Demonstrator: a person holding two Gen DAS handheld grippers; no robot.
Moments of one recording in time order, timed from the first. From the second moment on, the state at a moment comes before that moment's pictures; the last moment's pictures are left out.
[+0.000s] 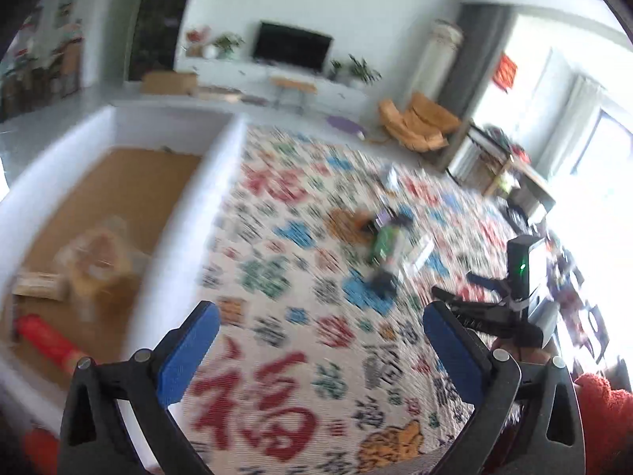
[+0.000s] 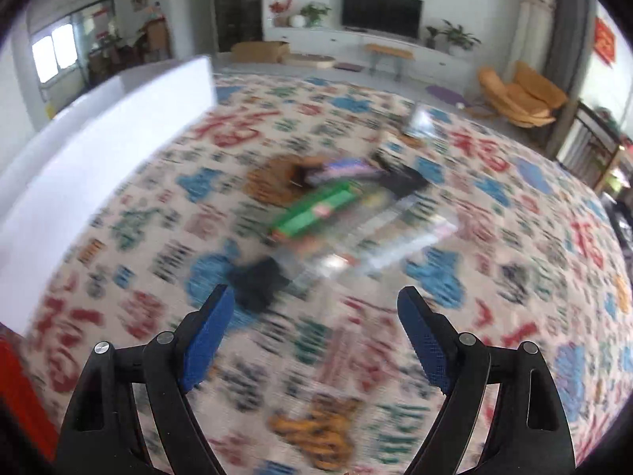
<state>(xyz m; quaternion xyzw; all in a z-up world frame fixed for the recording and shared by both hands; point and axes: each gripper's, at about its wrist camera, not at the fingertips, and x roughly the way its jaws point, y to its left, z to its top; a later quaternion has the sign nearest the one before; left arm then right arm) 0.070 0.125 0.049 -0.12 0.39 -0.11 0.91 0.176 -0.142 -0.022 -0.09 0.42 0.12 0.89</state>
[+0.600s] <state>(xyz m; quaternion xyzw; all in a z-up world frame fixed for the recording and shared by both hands) 0.176 0.053 -0.069 0.00 0.45 -0.01 0.89 0.176 -0.316 -0.060 0.03 0.44 -0.03 0.90</state>
